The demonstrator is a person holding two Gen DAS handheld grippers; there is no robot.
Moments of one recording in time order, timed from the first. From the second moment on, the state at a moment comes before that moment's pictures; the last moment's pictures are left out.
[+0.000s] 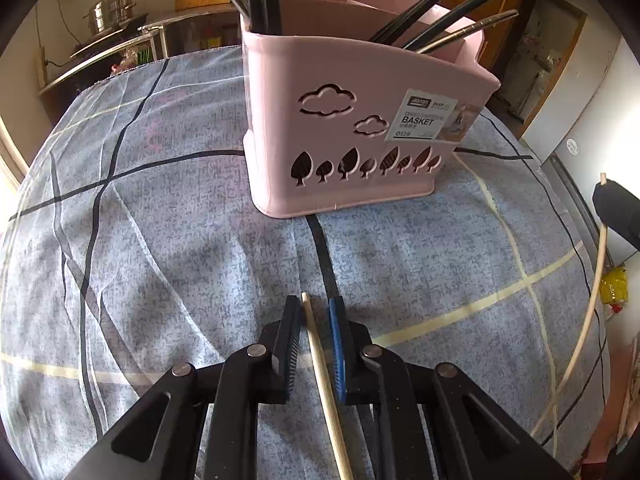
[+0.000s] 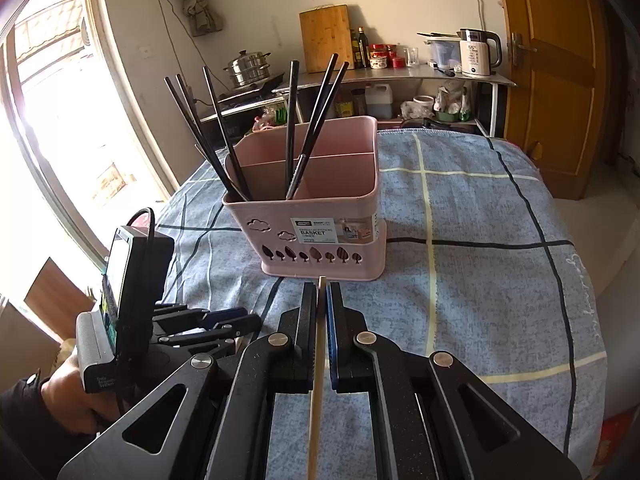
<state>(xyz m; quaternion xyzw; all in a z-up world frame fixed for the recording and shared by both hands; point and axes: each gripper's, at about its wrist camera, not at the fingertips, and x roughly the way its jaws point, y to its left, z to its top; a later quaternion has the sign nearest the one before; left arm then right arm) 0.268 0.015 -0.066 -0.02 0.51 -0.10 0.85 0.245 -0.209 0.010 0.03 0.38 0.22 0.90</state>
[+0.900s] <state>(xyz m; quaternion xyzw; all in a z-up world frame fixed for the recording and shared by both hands) 0.224 0.032 0.093 -0.04 0.35 -0.13 0.93 0.232 -0.203 0.052 0.01 0.33 0.22 0.92</state>
